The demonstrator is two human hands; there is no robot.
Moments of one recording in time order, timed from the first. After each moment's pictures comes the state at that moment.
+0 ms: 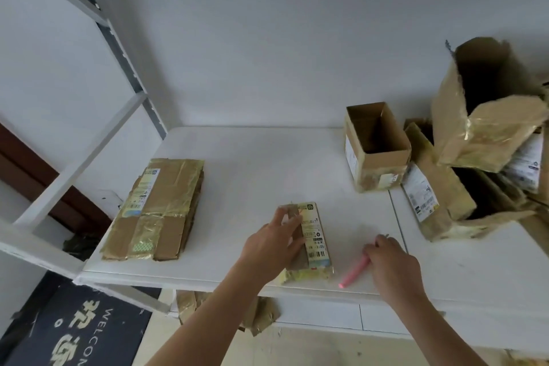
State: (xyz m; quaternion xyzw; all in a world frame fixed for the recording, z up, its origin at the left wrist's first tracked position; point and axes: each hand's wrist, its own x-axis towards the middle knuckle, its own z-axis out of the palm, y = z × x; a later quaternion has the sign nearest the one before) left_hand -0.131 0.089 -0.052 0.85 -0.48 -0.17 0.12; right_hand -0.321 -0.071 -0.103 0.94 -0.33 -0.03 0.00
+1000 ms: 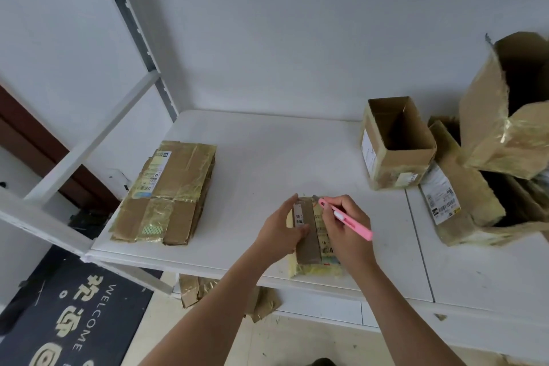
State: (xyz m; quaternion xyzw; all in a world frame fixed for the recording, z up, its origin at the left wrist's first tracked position) left_hand -0.118 0.085 -0.064 0.79 -0.22 -0.38 0.43; right_hand -0.224 -0.025 -0.080 0.76 -0.24 0.37 -0.47
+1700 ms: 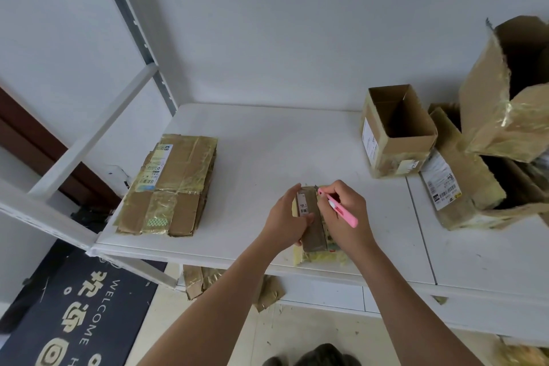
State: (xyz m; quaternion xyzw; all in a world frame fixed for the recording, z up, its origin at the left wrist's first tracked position) left_hand -0.124 0.083 -0.056 0.80 -0.22 -0.36 0.43; right_hand -0.217 -0.020 -0.074 0.83 -0.22 0.32 -0.40
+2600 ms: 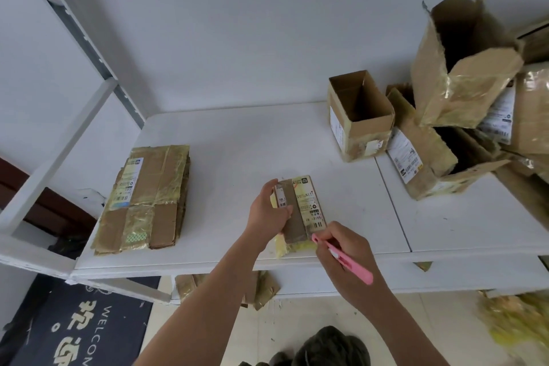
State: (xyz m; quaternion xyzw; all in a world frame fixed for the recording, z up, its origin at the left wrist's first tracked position) left_hand -0.134 0.080 -0.050 0.79 -0.19 -0.36 0.47; right_hand -0.309 0.034 -0.073 0.81 -0.19 0.29 -0.48
